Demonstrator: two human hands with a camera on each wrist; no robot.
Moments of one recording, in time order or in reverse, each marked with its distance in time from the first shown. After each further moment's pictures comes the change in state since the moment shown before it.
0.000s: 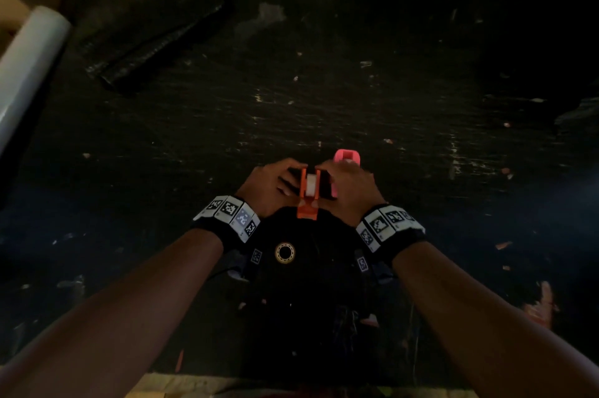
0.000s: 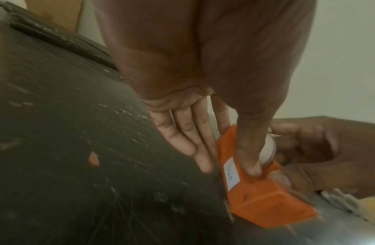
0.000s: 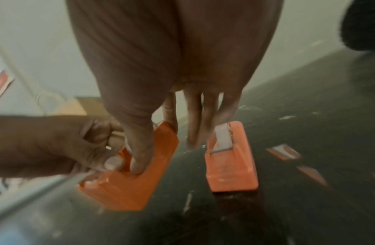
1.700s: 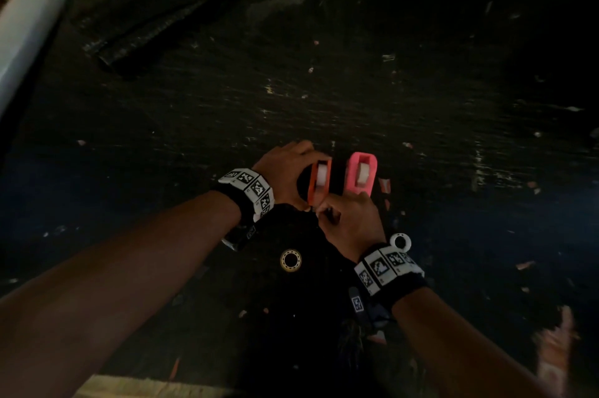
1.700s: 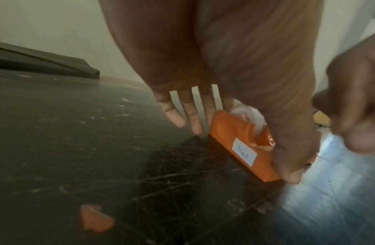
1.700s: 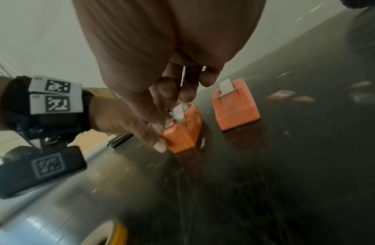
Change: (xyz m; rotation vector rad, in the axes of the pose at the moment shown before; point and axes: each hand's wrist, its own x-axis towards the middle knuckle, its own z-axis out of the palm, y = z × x) left_hand 0.054 -0.014 -0.015 0.738 -0.130 0.189; right_hand -0.016 -0.019 0.042 0.118 0.235 -0.052
